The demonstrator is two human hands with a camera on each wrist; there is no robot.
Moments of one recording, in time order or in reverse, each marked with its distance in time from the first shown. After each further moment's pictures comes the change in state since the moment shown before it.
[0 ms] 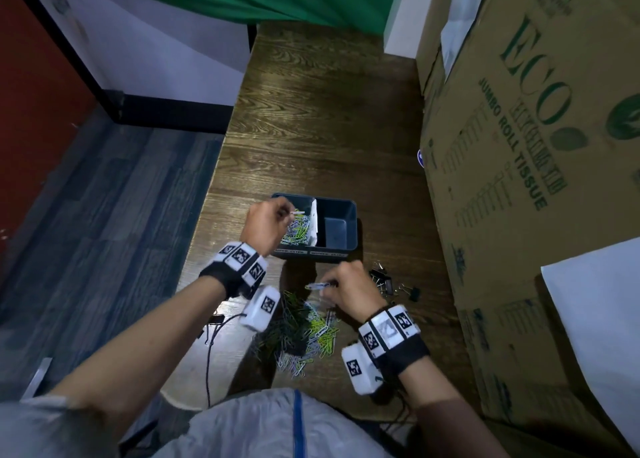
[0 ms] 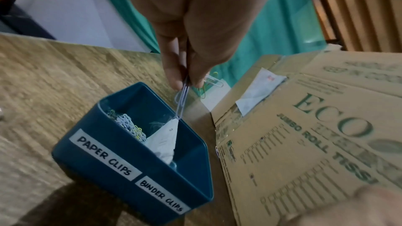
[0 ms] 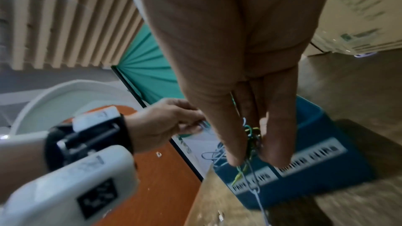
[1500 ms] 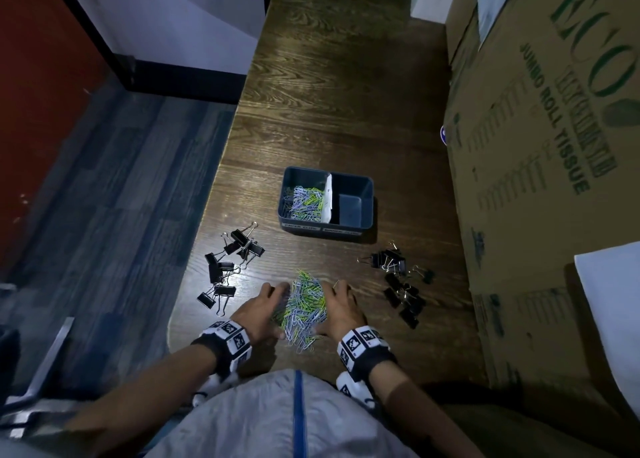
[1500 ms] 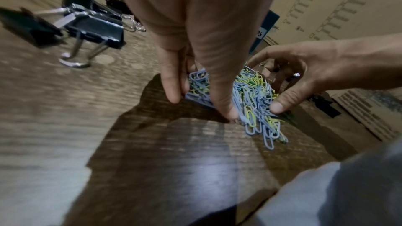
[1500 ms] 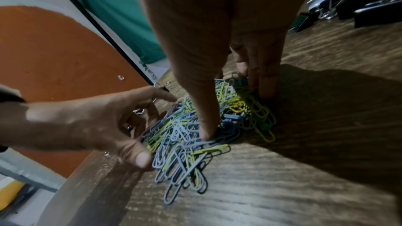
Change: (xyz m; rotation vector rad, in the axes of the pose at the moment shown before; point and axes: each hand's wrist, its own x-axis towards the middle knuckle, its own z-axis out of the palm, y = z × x) left_hand -0.166 -0.114 0.060 0.331 -0.687 -0.138; right_hand 0.004 0.060 0.130 -0.250 -0.073 0.117
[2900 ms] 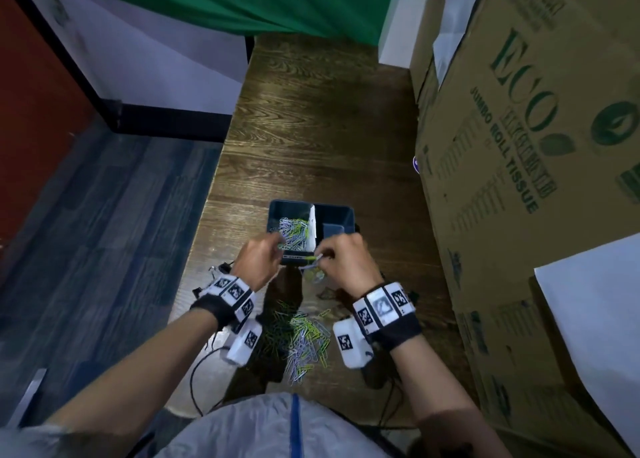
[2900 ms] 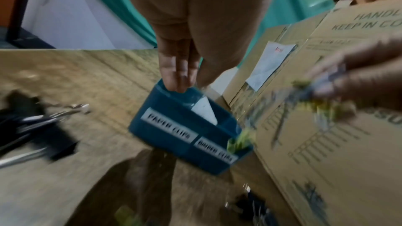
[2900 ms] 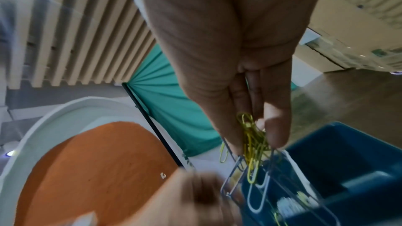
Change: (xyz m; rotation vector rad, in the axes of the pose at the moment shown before) left_hand 0.051 0.056 -0.136 -0.058 0.579 0.237; right_hand -0.022 -0.054 -0.189 0.183 0.365 -0.263
